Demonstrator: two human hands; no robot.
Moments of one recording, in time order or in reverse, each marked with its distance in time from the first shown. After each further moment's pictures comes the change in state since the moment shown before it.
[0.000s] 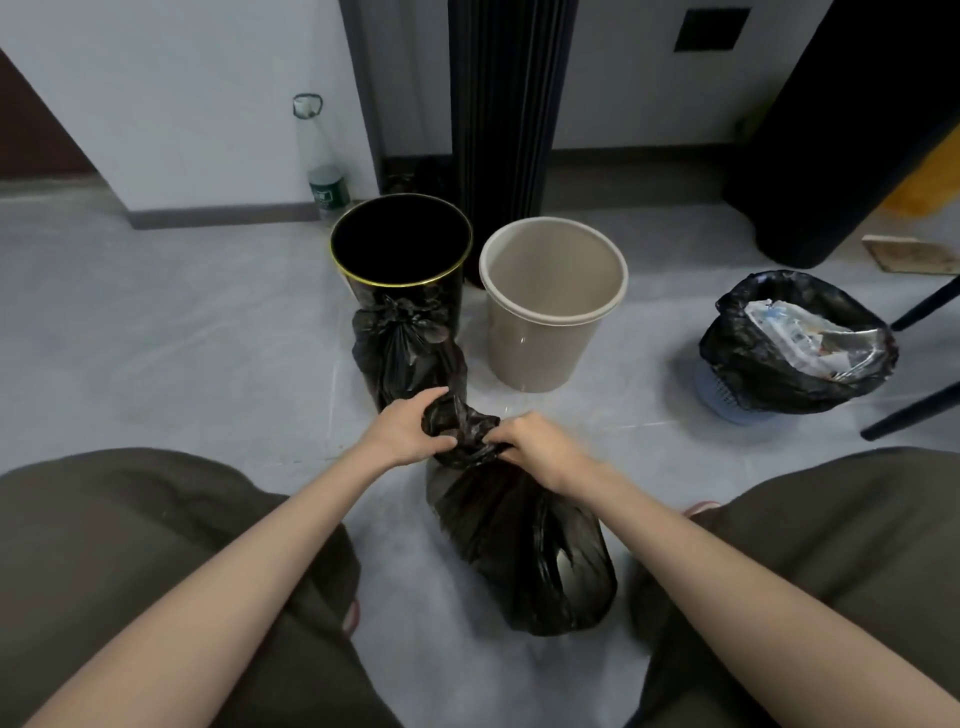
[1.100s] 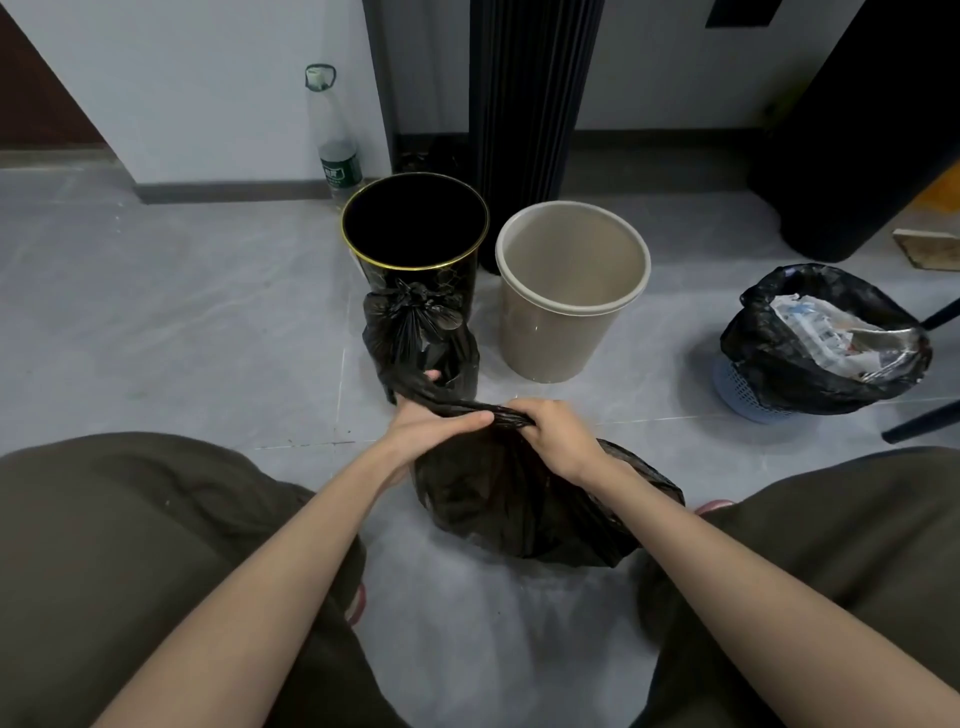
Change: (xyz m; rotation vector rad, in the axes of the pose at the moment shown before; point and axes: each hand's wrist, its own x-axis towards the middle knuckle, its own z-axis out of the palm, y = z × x) left_hand 0.020 -0.022 0.031 -0.764 0.089 -0.109; right_hand 0.010 0.009 0.012 0.294 0.156 0.147
